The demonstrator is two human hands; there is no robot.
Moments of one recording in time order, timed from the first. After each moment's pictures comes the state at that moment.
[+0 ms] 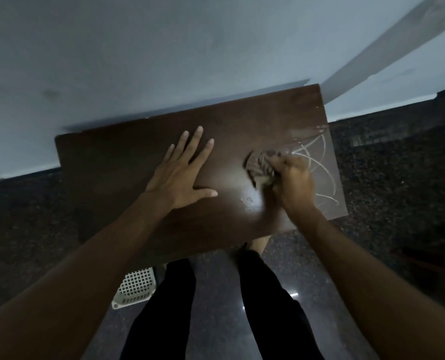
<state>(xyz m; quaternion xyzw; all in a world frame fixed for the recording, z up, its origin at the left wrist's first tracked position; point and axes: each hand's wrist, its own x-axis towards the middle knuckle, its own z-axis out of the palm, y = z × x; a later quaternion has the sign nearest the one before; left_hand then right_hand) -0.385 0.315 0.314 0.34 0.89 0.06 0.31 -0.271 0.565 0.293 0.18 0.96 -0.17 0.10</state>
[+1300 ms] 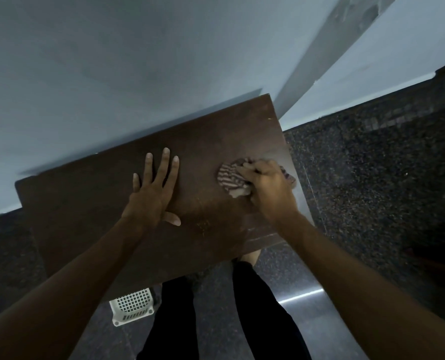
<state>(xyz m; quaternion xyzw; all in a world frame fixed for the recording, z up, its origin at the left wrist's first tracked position) -0.386 0.389 0.318 0.28 0.86 -0.08 0.42 -0.281 0.635 0.304 0.09 0.97 -0.23 0.09</state>
